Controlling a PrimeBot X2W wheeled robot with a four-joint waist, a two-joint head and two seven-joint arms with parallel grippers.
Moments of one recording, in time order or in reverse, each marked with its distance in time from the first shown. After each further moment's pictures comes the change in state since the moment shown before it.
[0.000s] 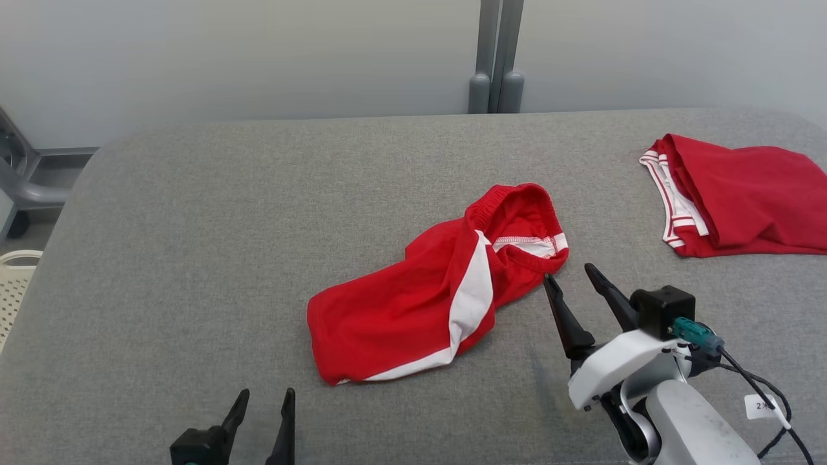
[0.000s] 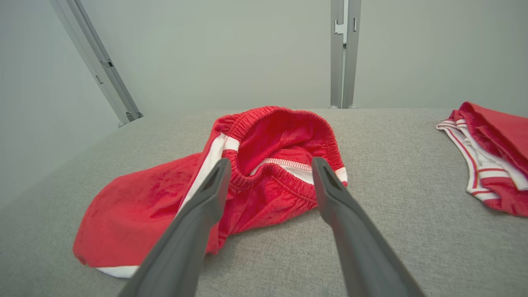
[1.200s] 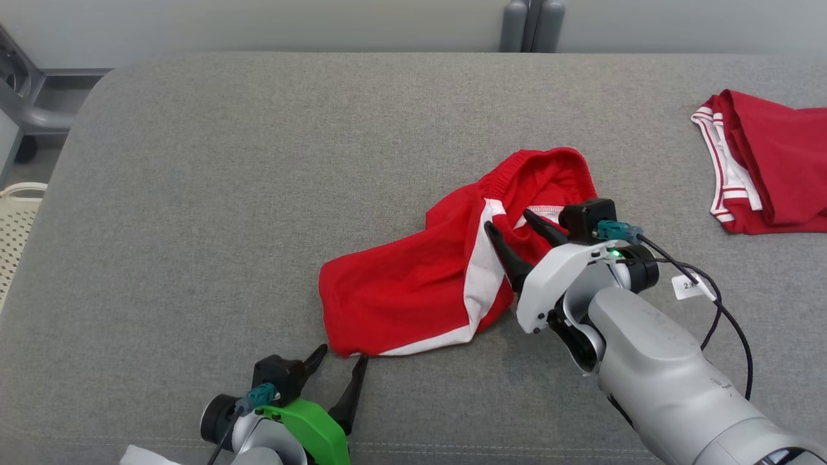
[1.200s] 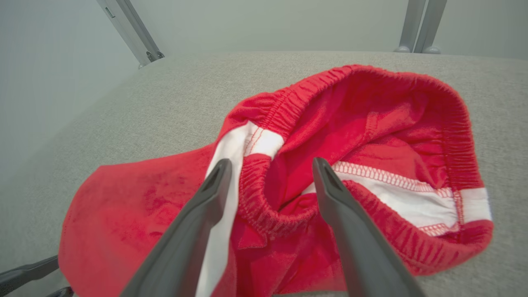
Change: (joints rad) left arm -0.359 0.064 -0.470 0.358 -0.248 -0.002 -0.005; right arm -0.469 0.036 0.359 0.506 0.275 0.000 0.012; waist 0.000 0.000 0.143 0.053
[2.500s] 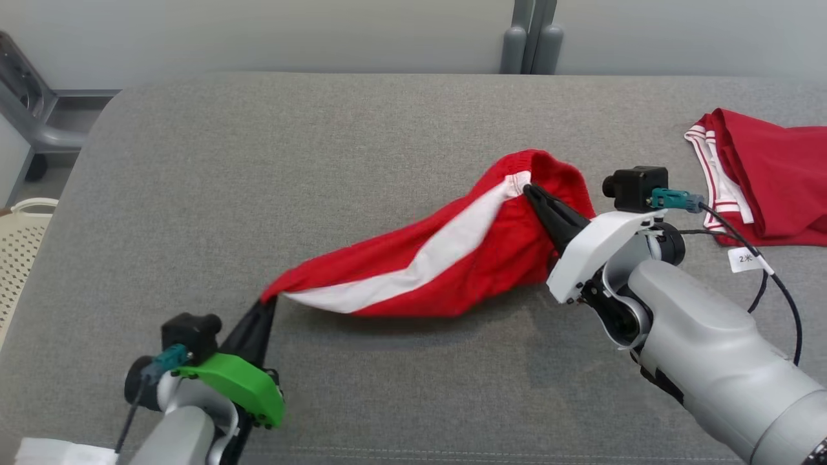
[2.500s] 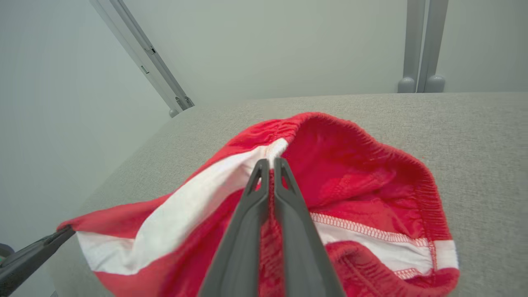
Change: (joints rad) left arm -0.038 0.095 0.119 -0.101 -0.056 0.000 -0.002; right arm -0.068 -0.181 0.249 -0.163 0.433 0.000 -0.021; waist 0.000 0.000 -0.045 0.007
